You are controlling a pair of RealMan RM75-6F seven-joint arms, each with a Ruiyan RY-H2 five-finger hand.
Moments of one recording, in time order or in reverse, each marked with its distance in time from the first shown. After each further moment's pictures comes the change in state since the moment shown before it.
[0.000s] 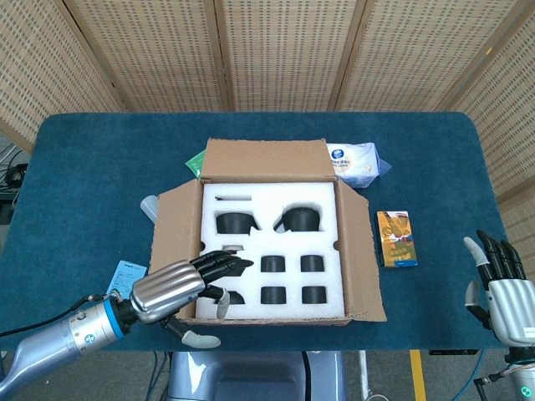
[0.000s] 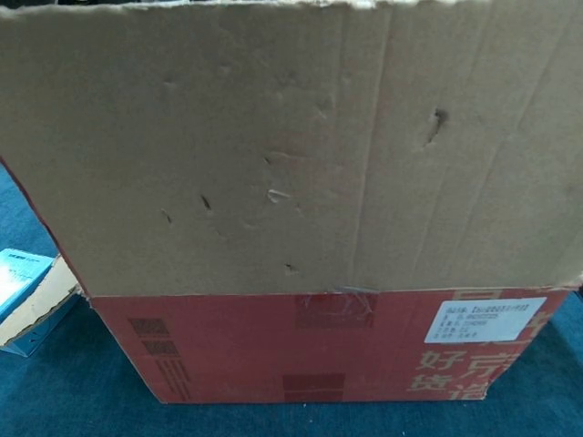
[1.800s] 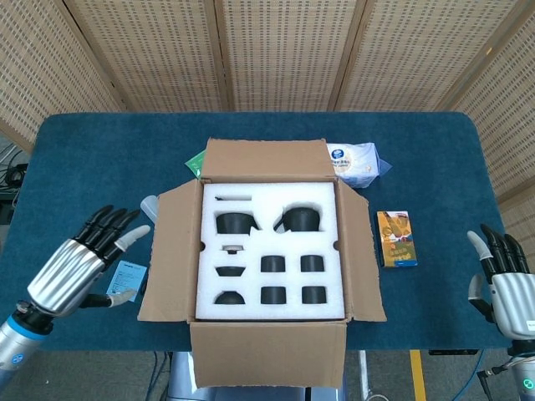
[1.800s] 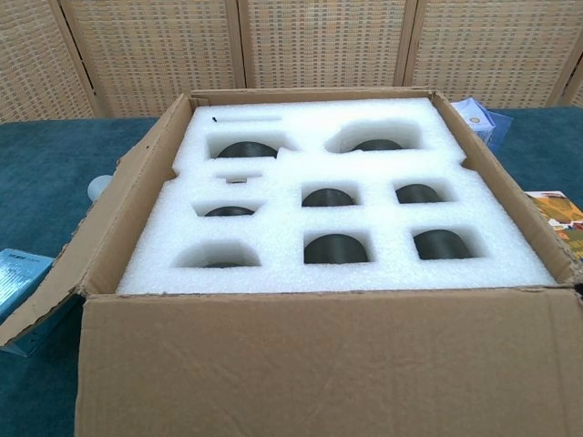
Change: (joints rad) left arm 0.411 -0.087 0.124 0.189 -0.016 0.570 0.637; right arm 0.020 -0.004 0.023 0.038 0.022 -0.023 0.026
